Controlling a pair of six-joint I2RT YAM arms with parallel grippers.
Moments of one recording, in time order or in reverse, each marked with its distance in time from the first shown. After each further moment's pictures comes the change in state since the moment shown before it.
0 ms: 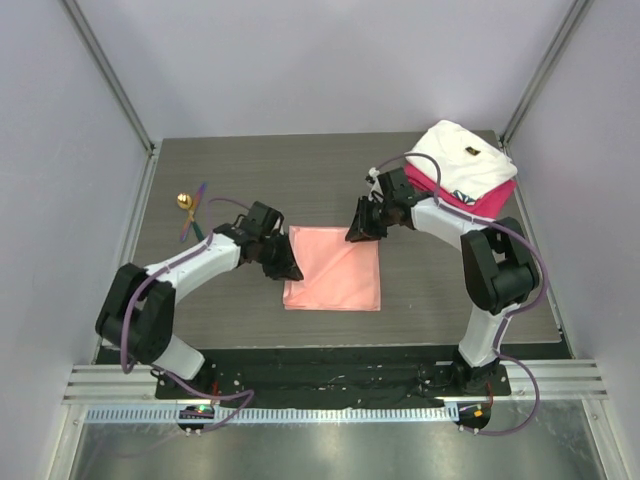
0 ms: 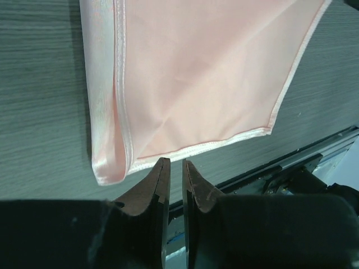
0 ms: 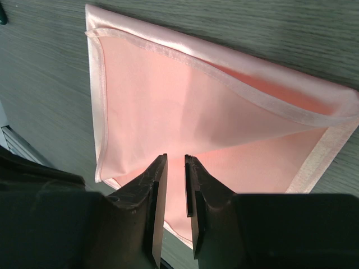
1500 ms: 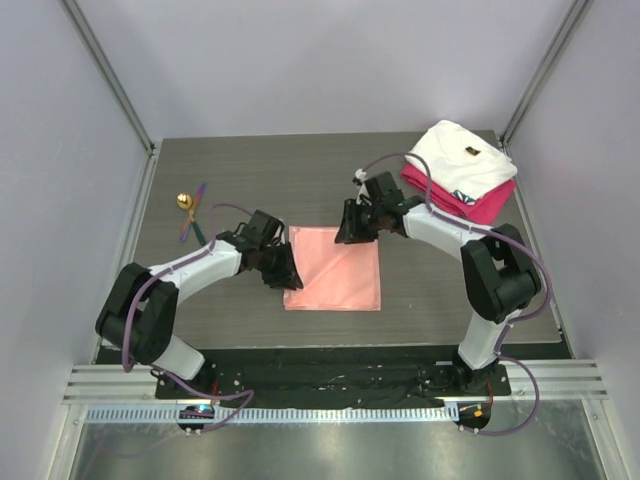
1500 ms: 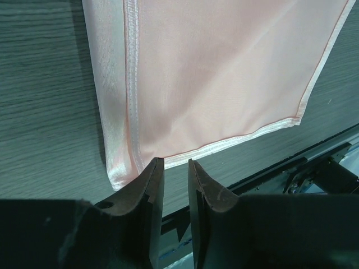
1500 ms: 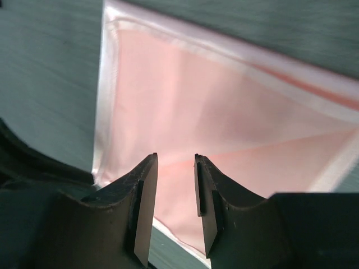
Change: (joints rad) left arm -0.013 0.037 -0.068 0.057 0.017 0.068; right arm 0.059 -0.051 -0.034 0.030 0.103 -0.035
